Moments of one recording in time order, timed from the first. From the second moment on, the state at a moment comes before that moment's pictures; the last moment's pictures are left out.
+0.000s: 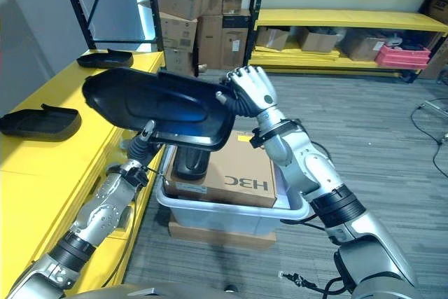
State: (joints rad) left arm -0.22 0.28 -0.42 0.04 -0.88 -0.06 0.06; right arm -0.50 -0.74 0.40 -0.08 -0.63 -0.10 -0.30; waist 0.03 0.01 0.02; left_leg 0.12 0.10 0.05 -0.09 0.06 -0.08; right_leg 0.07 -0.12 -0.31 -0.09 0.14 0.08
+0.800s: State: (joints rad) left arm -0.22 0.37 -0.32 0.02 -0.49 -0.22 0.34; right arm -0.50 -0.73 0.57 -0.11 -0.42 -0.11 -0.23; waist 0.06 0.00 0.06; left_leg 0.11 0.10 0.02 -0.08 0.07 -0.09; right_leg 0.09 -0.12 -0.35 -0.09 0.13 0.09
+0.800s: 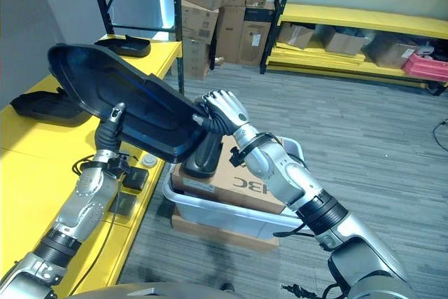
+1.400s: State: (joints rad) left arm -0.24 0.54 -0.09 -0.14 0.14 -0.20 0.51; right arm 0.09 -0.70 0.33 0.16 -0.24 -0.29 -0.15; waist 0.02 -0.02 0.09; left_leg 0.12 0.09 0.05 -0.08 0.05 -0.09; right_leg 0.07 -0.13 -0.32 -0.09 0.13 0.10
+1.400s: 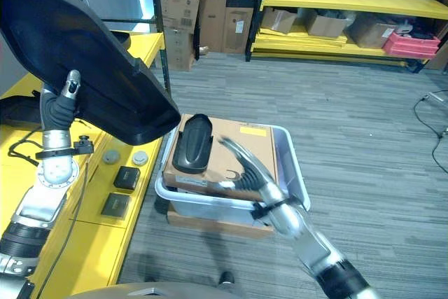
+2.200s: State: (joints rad) left arm -0.04 0.52 -0.19 -0.18 0.01 -0.27 0.27; right arm 0.00 -0.30 0.23 1.27 0.00 -0.08 -0.11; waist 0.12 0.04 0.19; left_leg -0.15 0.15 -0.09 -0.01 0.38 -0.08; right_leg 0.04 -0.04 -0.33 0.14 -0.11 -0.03
